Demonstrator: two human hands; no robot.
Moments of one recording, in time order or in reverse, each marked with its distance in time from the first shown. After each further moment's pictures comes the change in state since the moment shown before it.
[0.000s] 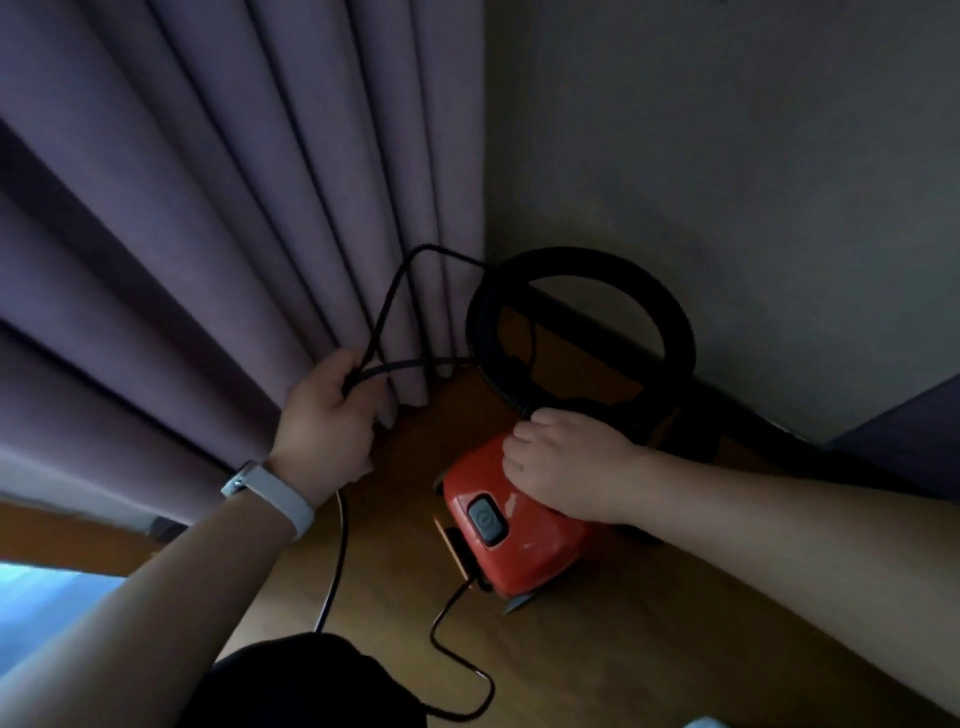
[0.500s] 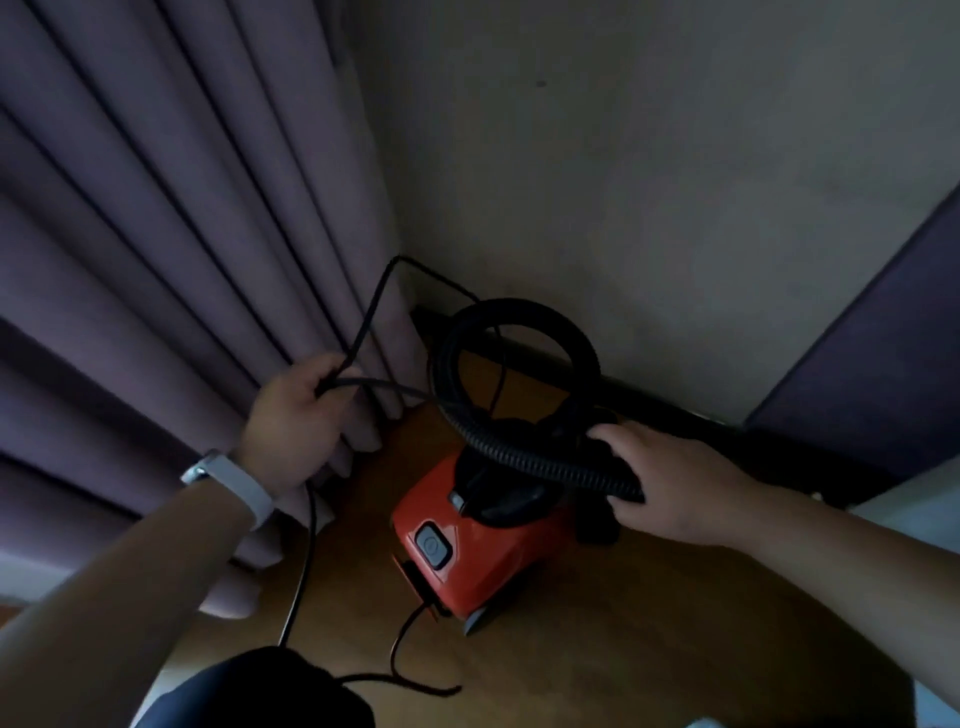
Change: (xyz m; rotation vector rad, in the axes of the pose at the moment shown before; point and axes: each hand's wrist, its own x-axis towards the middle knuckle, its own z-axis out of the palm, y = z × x) left_hand 0.013 0.074 0.020 0.113 -0.200 0.131; right_hand -0.176 0.016 0.015 0.753 -0.014 0.784
